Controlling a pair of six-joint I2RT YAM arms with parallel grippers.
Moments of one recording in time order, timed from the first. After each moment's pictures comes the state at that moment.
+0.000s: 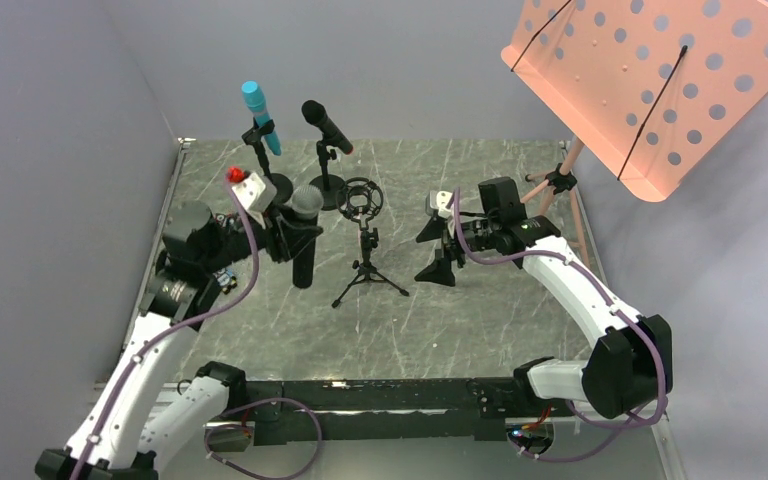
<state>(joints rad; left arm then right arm) -0.28 0.77 0.85 -0.19 0.62 -0.09 0.36 1.28 1.00 -0.53 -1.01 -0.67</state>
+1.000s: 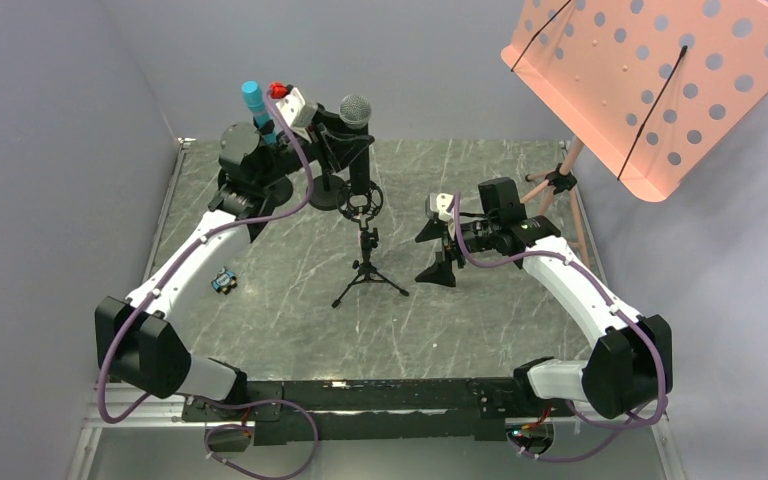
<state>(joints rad) -0.40 1.41 1.28 0.45 0.67 -0.18 0.35 1.28 1.00 -0.54 -1.03 -0.72</state>
